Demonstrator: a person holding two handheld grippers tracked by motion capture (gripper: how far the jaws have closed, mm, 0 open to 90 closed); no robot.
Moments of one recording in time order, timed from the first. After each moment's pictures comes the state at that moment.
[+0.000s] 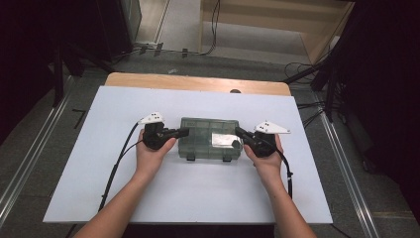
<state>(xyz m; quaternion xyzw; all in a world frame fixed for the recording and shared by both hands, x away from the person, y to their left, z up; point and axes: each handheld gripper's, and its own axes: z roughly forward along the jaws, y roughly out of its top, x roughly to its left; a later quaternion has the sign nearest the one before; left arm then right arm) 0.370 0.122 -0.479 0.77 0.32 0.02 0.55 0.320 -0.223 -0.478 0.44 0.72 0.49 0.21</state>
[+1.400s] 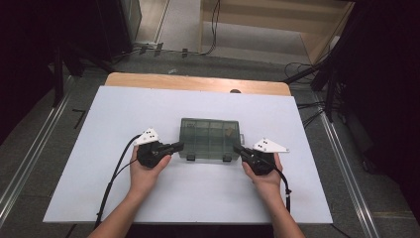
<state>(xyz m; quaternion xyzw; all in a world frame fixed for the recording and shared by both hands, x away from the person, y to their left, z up) 0.329 0.135 -0.495 0.77 0.32 0.05 0.55 0.279 -0.215 -0.498 0.43 0.73 0.49 0.20</state>
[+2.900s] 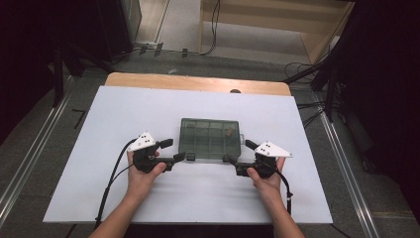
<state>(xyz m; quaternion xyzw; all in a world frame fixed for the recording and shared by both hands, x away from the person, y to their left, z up) 0.313 0.147 -0.491 0.76 0.31 0.06 0.56 0.268 -0.218 -0.497 0.42 0.72 0.51 0.21</state>
